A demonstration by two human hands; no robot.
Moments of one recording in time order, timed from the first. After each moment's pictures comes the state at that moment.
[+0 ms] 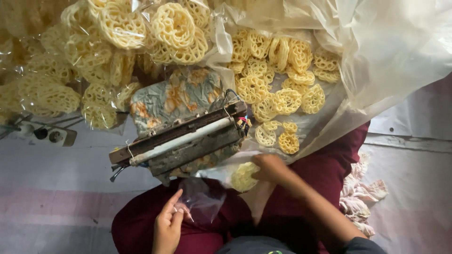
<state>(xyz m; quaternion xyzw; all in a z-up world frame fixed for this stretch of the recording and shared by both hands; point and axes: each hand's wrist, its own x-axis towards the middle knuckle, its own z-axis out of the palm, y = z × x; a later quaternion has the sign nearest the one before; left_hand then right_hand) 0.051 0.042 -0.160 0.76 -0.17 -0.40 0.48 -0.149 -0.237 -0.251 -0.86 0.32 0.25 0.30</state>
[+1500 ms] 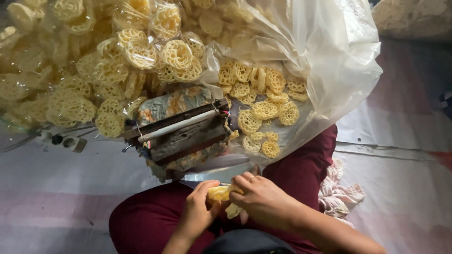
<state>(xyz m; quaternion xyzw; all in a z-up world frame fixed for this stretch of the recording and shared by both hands) -0.016 -0.010 -0.077 0.68 -0.51 -0.27 0.45 -0.163 -0.145 0.020 -0.99 0.01 0.00 0.16</state>
